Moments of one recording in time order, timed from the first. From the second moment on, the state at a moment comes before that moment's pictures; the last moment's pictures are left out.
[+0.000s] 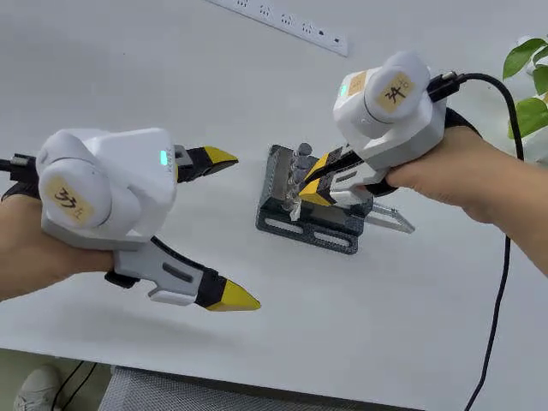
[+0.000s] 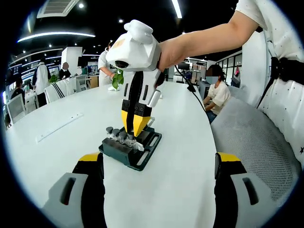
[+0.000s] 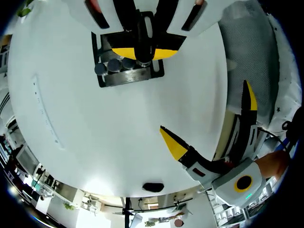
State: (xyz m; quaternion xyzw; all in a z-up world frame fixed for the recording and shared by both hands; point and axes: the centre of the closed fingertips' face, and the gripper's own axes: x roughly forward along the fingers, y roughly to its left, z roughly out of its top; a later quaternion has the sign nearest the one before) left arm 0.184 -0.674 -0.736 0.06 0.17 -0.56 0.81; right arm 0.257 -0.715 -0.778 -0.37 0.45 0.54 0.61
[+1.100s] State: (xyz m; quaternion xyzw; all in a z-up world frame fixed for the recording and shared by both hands) left arm 0.180 -0.677 -0.739 0.06 0.17 -0.57 0.80; right arm 0.257 -0.714 -0.784 -0.39 0.47 0.53 0.58
